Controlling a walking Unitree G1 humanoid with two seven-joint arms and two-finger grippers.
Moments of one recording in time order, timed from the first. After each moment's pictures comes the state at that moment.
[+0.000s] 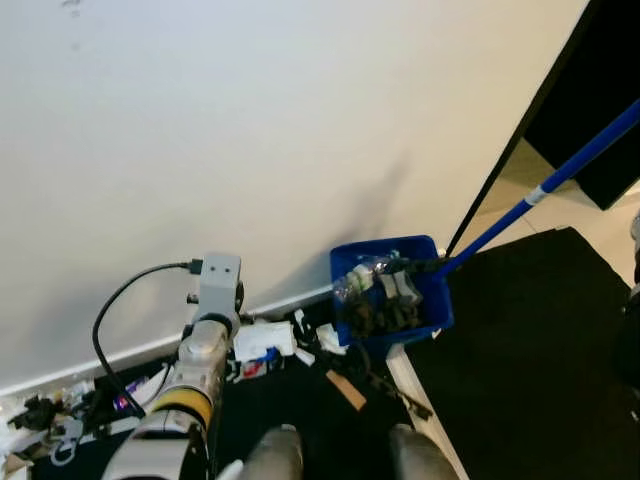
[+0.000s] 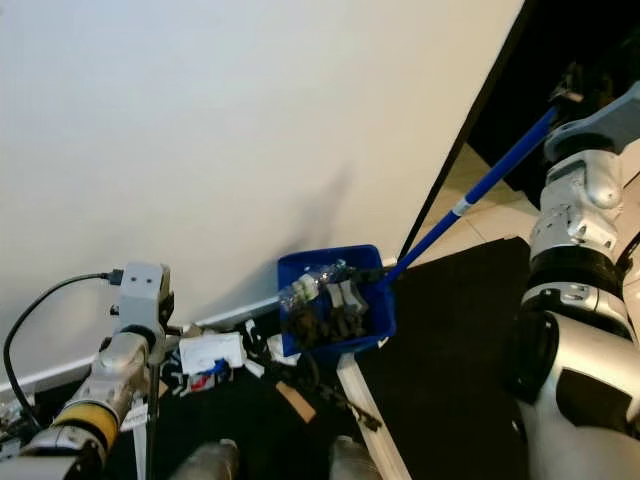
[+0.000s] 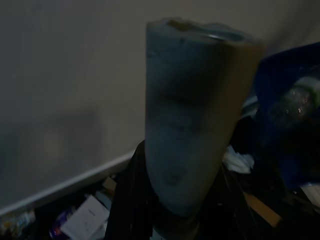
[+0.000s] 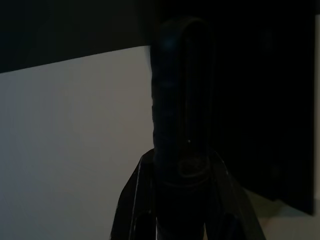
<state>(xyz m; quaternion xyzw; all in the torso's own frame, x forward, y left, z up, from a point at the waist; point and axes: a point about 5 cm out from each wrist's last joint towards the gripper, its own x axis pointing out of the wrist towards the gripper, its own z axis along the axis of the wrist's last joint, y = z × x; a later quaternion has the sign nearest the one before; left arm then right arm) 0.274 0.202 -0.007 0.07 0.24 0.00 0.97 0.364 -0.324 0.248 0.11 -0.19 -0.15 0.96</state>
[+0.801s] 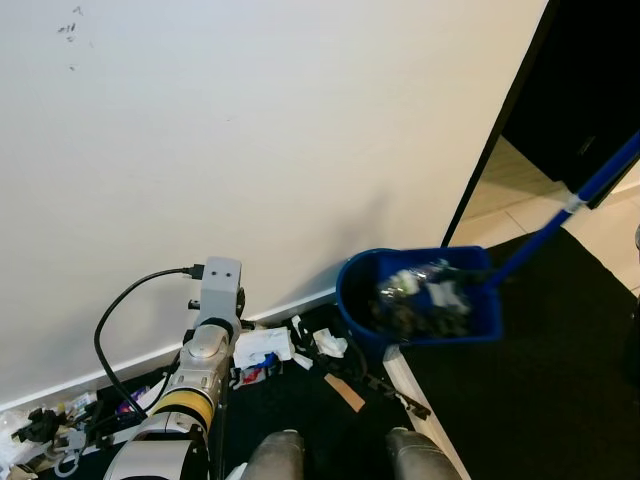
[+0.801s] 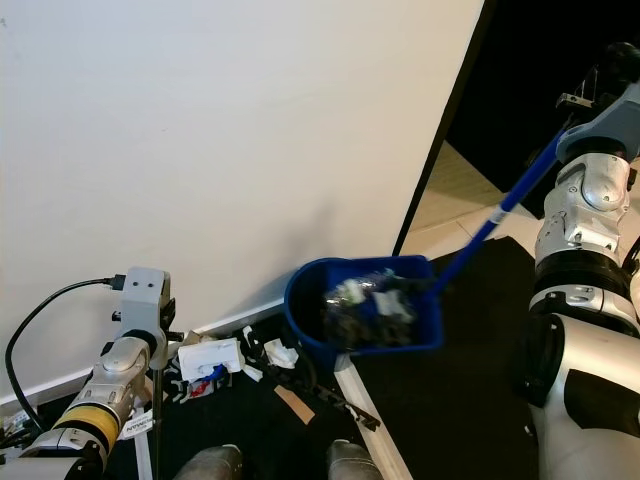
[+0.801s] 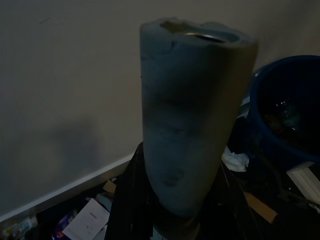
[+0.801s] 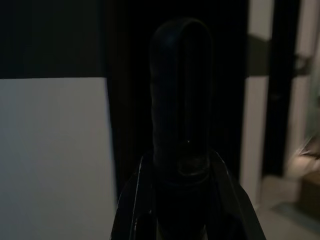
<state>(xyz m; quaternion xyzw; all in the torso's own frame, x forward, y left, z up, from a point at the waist) 0.273 0.202 -0.008 0.07 0.24 -0.01 0.97 0.361 -0.326 0.254 -0.03 -0.21 -0.24 0.95</state>
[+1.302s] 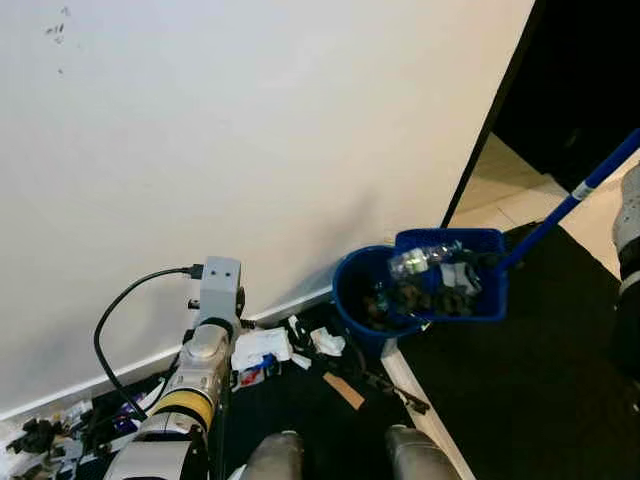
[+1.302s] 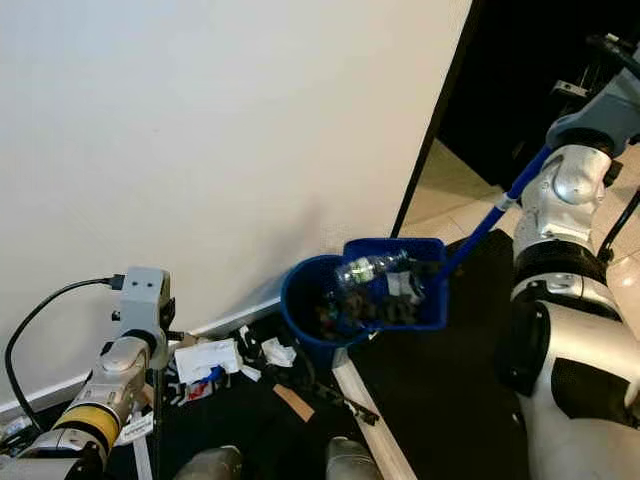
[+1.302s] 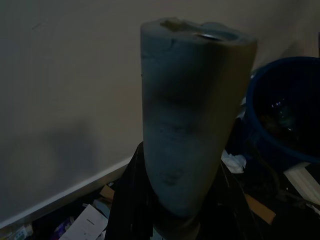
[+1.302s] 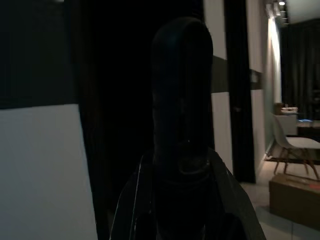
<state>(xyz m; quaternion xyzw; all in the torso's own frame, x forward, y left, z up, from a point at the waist) 0.273 0.202 -0.007 0.07 0.24 -0.01 0.97 0.365 -0.308 0.257 0.01 -0.26 -0.29 0.92</state>
